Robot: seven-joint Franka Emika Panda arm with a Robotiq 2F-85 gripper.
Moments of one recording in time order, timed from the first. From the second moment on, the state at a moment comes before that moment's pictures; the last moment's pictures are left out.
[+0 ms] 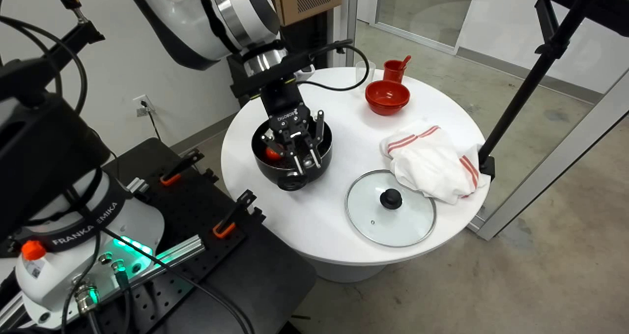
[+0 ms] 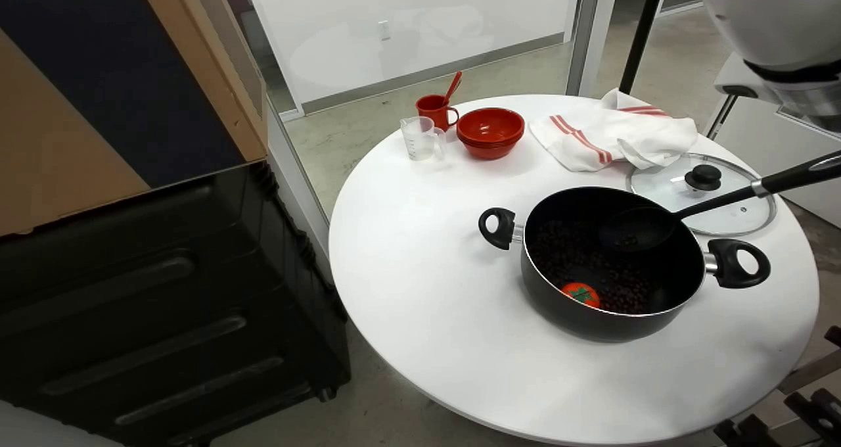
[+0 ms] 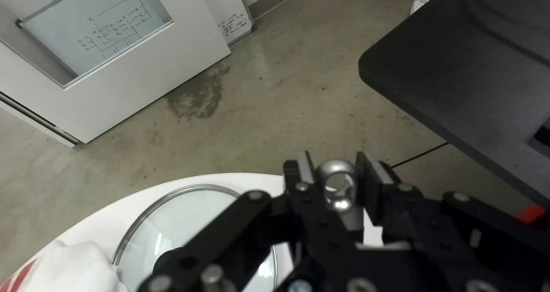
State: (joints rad) arm -0.07 0.17 -0.05 -2.61 -1.07 2.11 -0.02
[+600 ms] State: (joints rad) arm -0.07 0.18 -0.05 -2.70 -1.10 2.09 -0.07
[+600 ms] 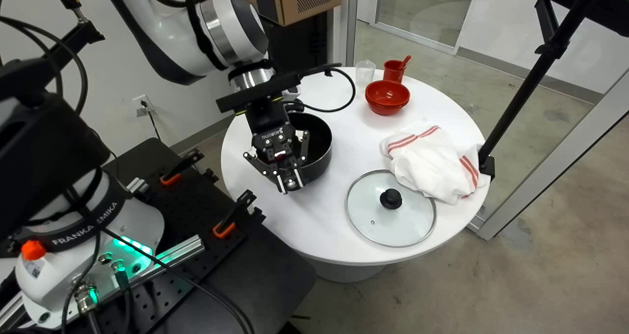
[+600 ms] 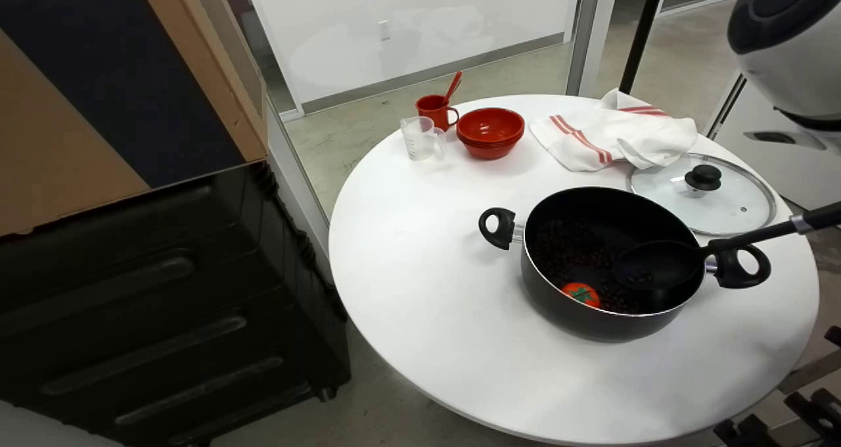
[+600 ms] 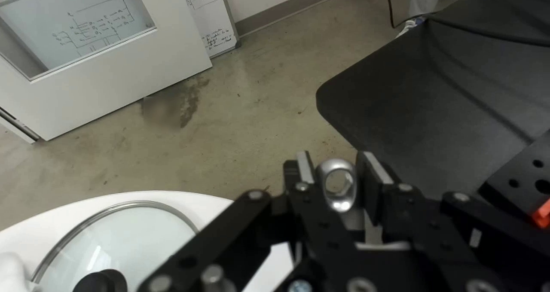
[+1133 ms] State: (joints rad) arm -0.07 0.18 -0.03 -2.74 -1.14 2.15 -0.05
